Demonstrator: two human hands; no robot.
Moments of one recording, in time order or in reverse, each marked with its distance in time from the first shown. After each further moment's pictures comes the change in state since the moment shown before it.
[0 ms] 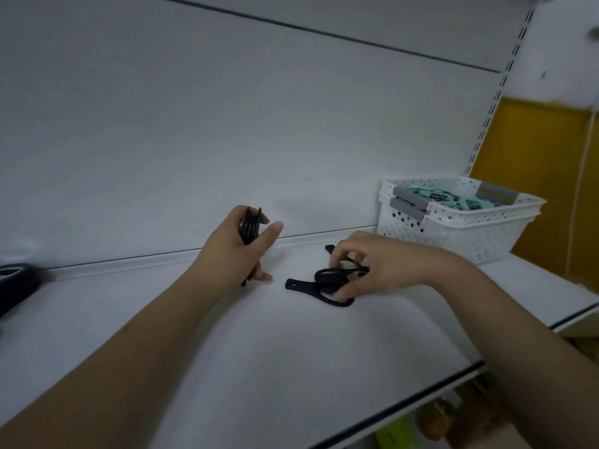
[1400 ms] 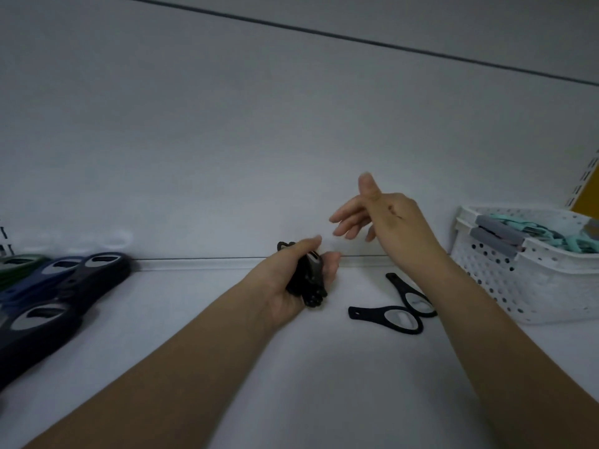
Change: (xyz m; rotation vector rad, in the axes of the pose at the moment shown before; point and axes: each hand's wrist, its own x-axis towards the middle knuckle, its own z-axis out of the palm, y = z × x) left_hand 0.003 0.000 -0.006 -1.139 0.009 -0.591; right_hand 0.056 -0.079 -0.003 0.608 0.578 -0.370
